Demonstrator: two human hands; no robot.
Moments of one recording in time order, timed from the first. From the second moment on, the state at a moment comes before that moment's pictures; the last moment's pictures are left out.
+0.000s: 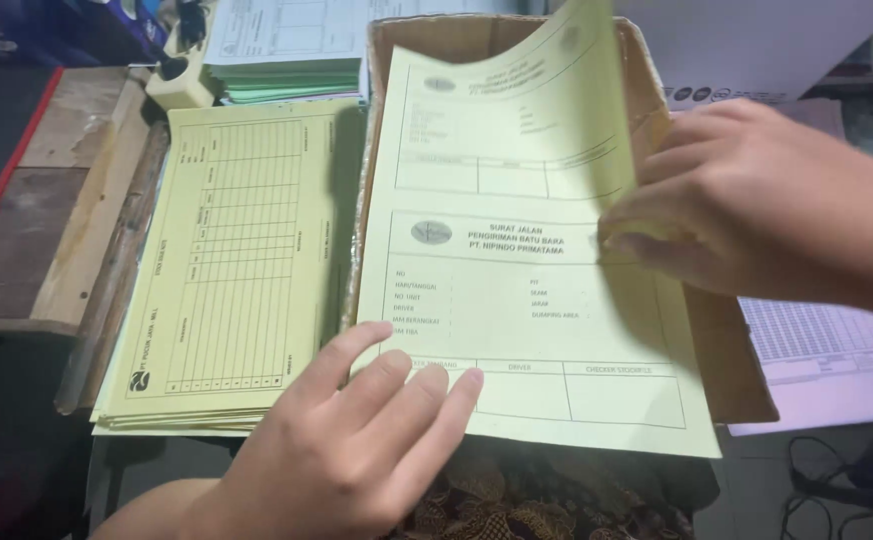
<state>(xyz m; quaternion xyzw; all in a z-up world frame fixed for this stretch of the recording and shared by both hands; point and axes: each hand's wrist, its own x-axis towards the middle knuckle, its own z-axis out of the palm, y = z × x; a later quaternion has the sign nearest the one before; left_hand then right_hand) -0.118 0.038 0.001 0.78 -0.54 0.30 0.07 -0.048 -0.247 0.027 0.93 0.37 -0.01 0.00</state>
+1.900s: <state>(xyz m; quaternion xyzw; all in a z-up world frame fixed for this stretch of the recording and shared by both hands) -0.119 0.086 -0.101 0.93 -0.32 0.06 0.18 -0.153 -0.265 -0.025 0.96 0.23 -0.14 0.02</state>
